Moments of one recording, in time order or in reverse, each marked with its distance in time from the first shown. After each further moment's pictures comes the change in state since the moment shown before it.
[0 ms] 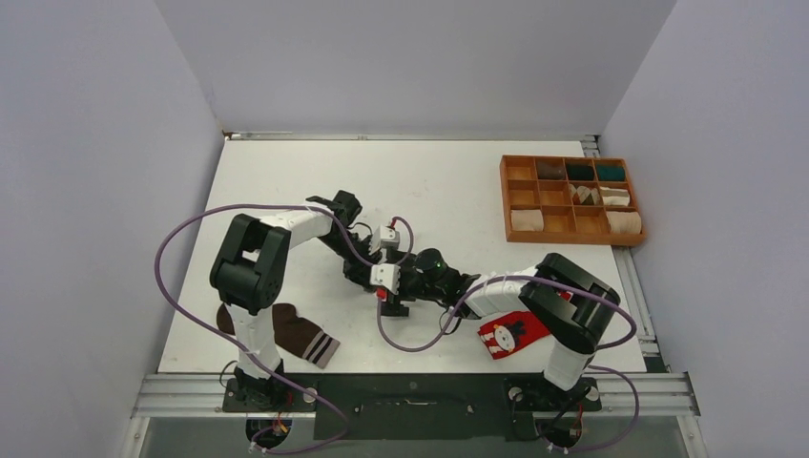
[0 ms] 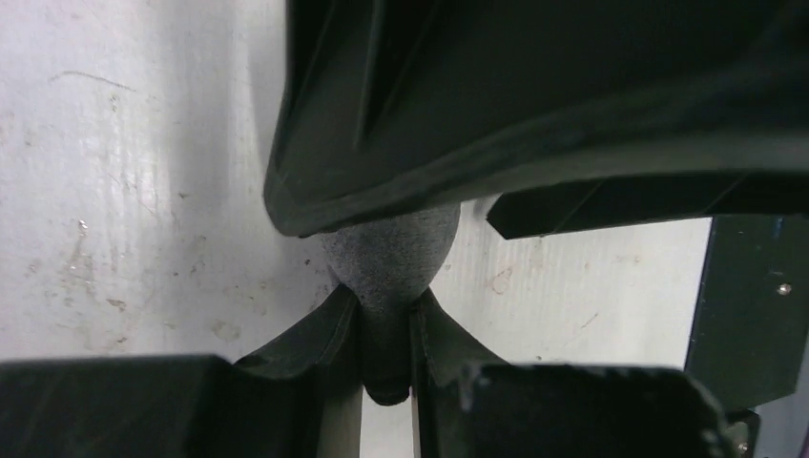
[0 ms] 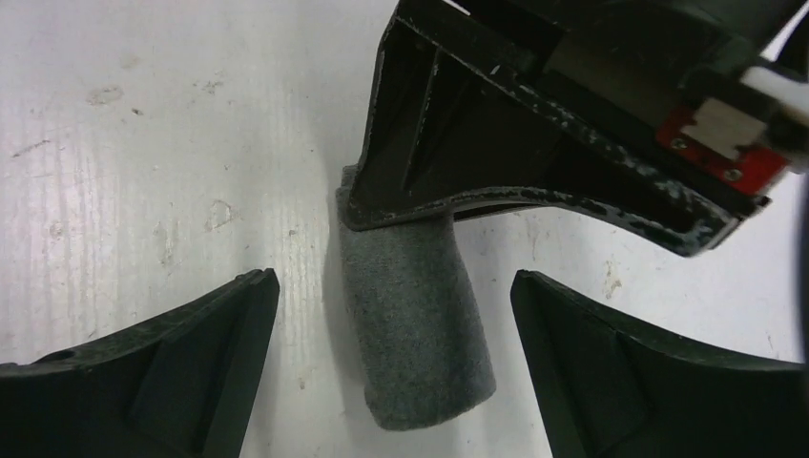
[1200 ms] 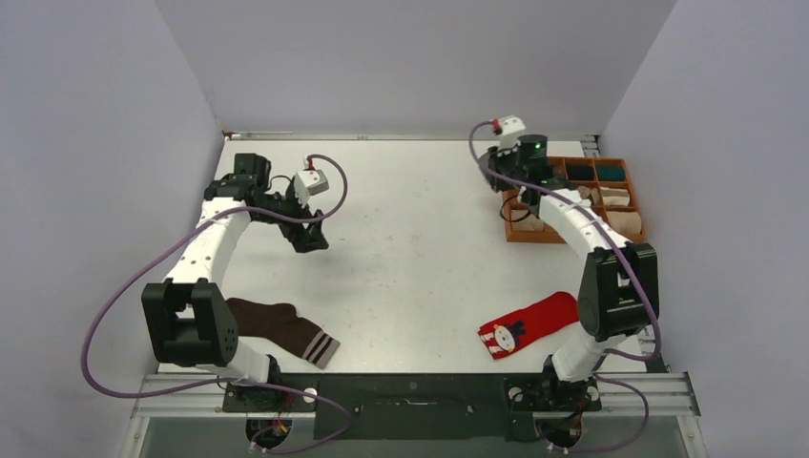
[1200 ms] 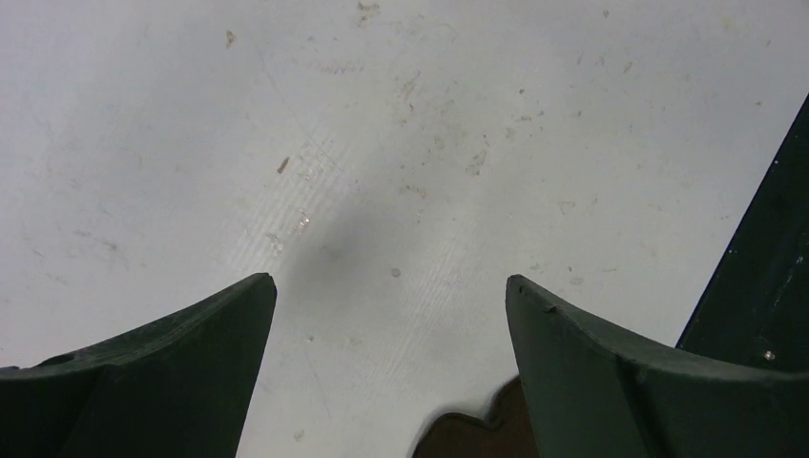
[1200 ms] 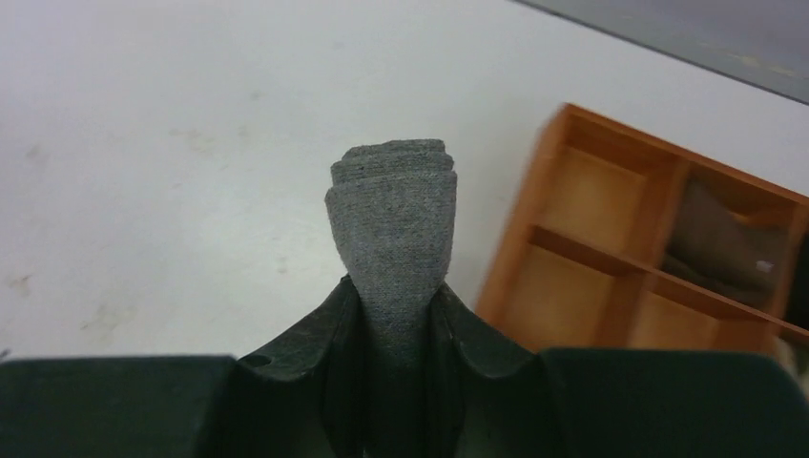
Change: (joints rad) left arm 0.409 -0.410 0.085 -0.089 0.024 -0.148; right arm -0.661 -0.039 0.559 -0.674 0.145 0.472
